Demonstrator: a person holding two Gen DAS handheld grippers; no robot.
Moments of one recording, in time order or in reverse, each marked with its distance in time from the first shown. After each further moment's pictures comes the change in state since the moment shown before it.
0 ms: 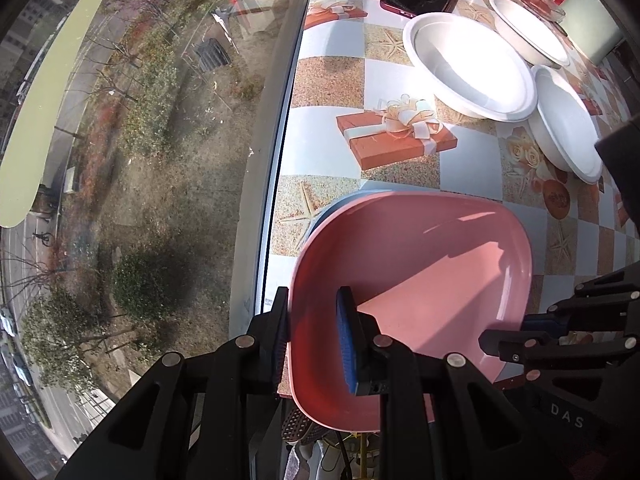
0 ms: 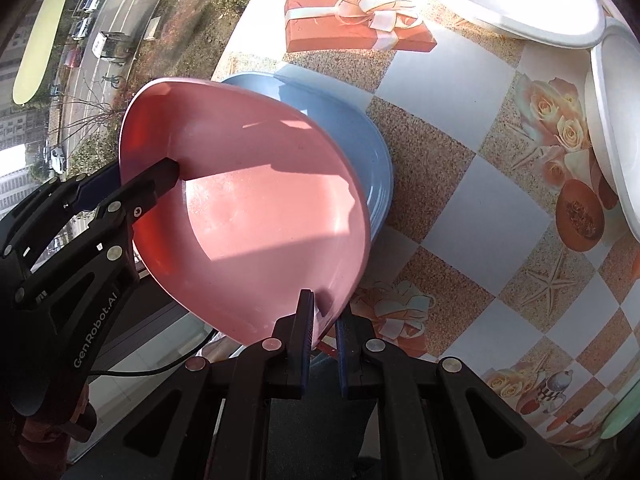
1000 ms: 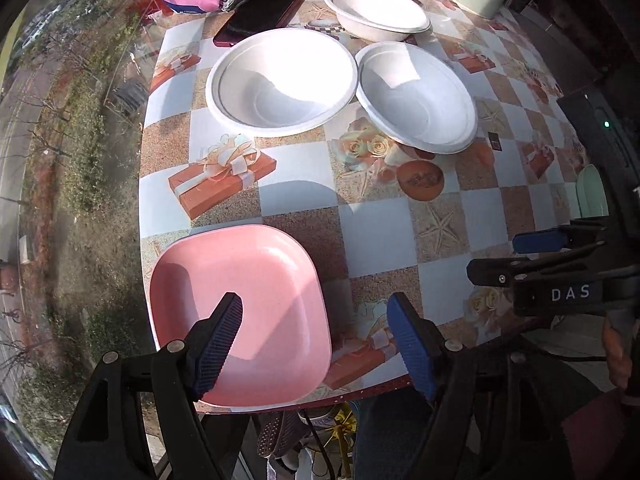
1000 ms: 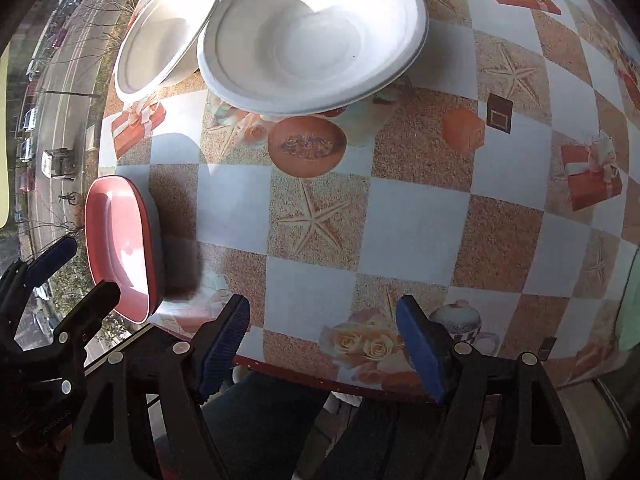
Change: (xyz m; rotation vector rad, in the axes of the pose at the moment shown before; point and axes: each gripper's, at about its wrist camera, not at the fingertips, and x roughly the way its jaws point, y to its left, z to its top) left arm -0.044 -0.112 -0.007 0.271 -0.037 -0.192; right arm -0.064 -0.132 -0.110 0.374 -0.209 -0.059
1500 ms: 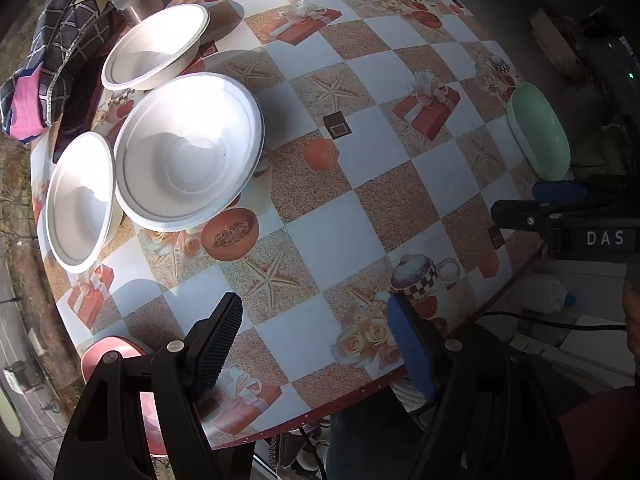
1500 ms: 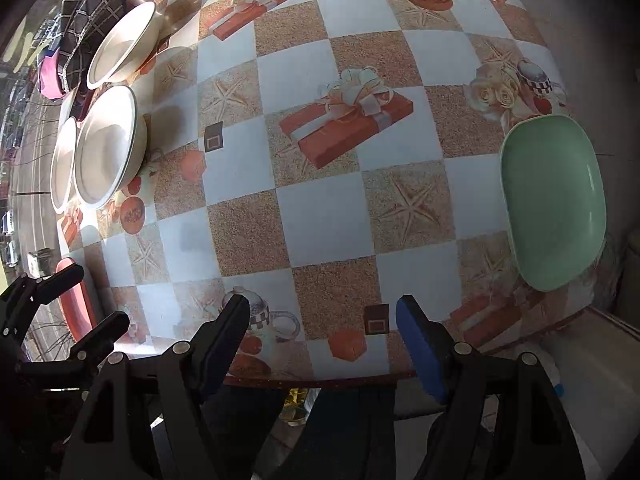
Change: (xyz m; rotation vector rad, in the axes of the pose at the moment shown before) left arm 0.028 -0.152 0.048 0.322 0.087 -0.046; right arm -0.068 -0.195 -0.055 0.298 -0.157 -0.043
